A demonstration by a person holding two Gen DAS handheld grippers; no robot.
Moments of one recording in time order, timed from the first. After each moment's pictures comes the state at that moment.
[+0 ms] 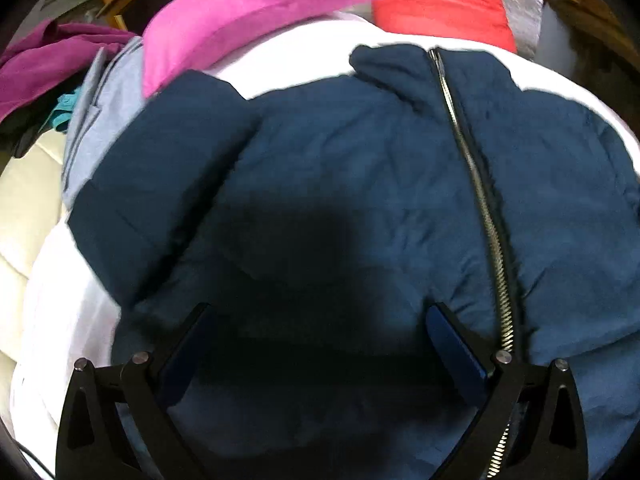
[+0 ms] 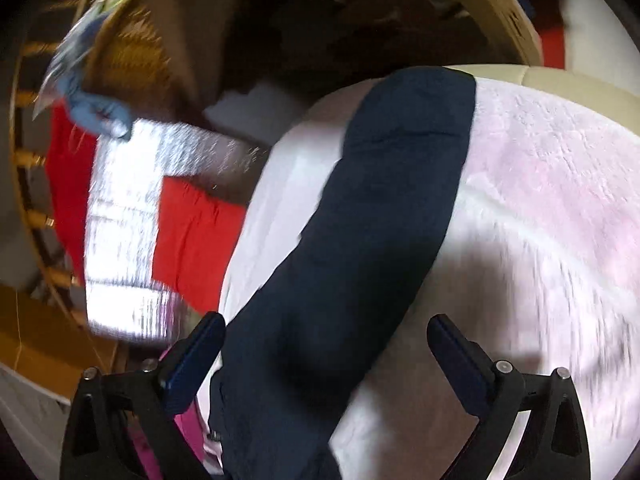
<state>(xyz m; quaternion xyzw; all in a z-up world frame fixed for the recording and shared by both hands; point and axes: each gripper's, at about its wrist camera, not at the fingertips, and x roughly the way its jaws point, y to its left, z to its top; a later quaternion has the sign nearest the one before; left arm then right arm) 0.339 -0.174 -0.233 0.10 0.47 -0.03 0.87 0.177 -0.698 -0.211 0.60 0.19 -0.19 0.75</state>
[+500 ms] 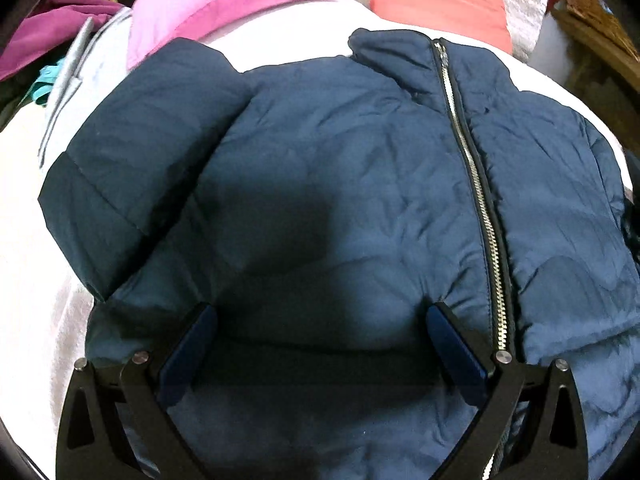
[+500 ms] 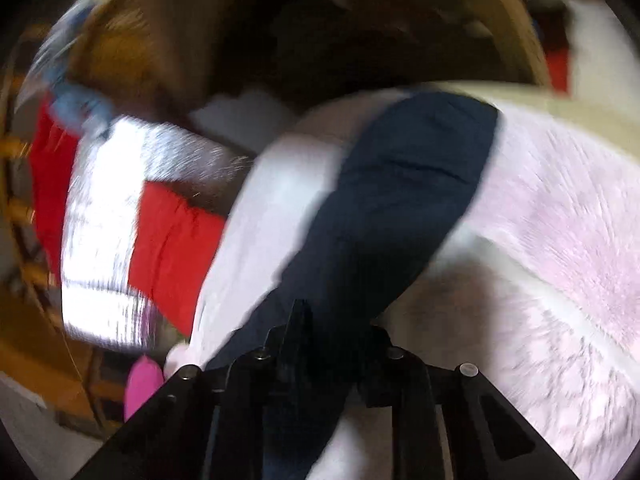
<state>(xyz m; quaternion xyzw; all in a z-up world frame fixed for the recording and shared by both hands) 0.361 -0.166 -0.234 0.06 0.52 -0.07 0.85 0.217 -0.704 -0.196 0.54 0.20 -0.21 0.79</state>
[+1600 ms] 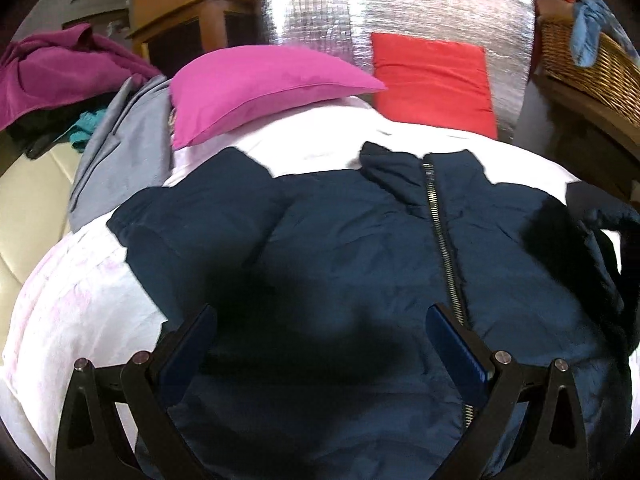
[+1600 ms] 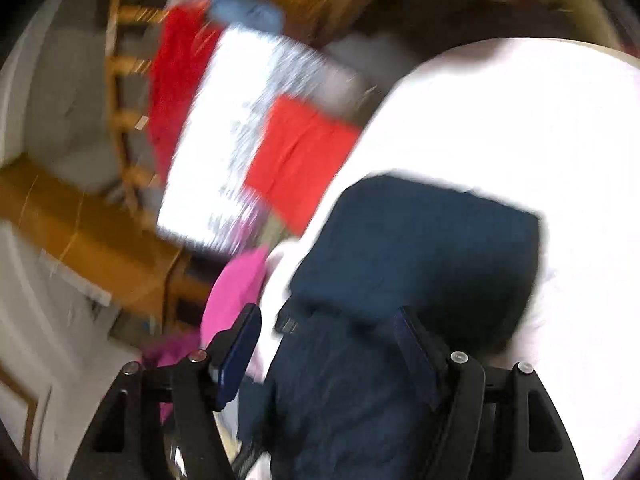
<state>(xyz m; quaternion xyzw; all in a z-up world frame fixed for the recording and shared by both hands) 0.324 -0.148 -0.175 0.04 0.36 -0.08 0.93 0.196 -0.524 -0.145 0.54 0.17 -0.03 0.82</state>
